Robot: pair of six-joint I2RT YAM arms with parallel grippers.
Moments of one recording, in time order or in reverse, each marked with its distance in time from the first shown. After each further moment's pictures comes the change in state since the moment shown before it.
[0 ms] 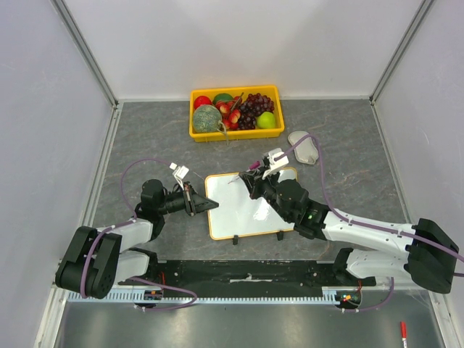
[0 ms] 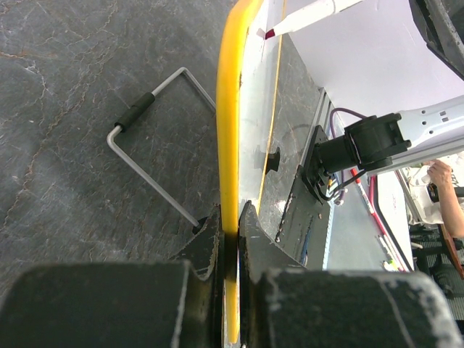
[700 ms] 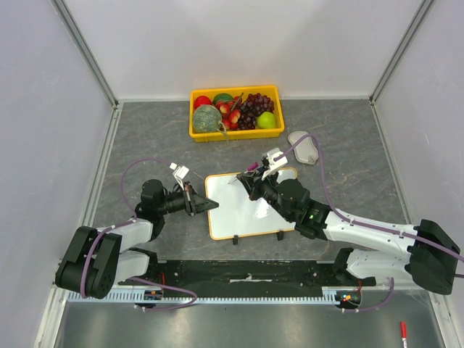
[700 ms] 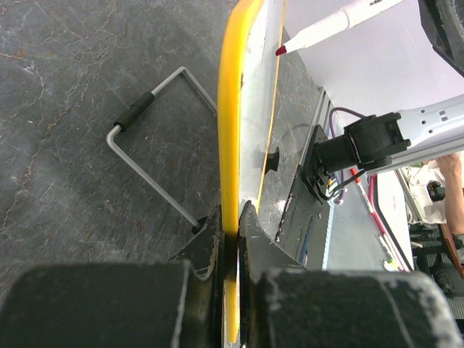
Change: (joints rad) left arm 0.000 0.000 0.000 0.001 0.002 0.000; right arm -0.001 -0.018 0.003 -0.015 -0.066 0.000
